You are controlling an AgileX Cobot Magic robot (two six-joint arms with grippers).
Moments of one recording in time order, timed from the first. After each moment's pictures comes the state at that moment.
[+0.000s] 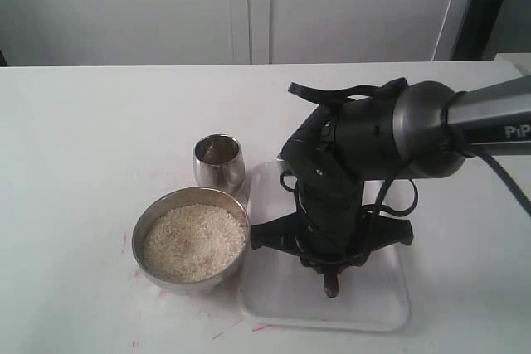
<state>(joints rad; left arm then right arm) 0.04 0.00 0.01 0.02 0.03 0.16 0.62 1.85 -1.09 -0.24 0.83 0.92</state>
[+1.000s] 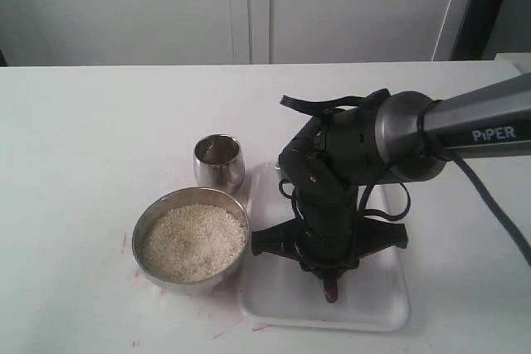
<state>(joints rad) 0.04 0.00 0.01 0.02 0.03 0.16 0.61 1.91 -1.10 -0.25 0.80 0.91</state>
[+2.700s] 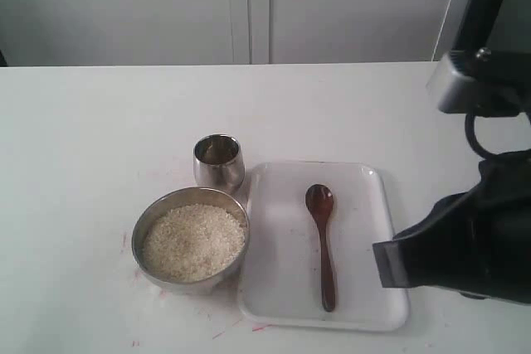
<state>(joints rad) 0.04 0.00 0.01 0.02 0.03 0.16 0.74 0.88 -0.82 -0.09 0.92 0.59</state>
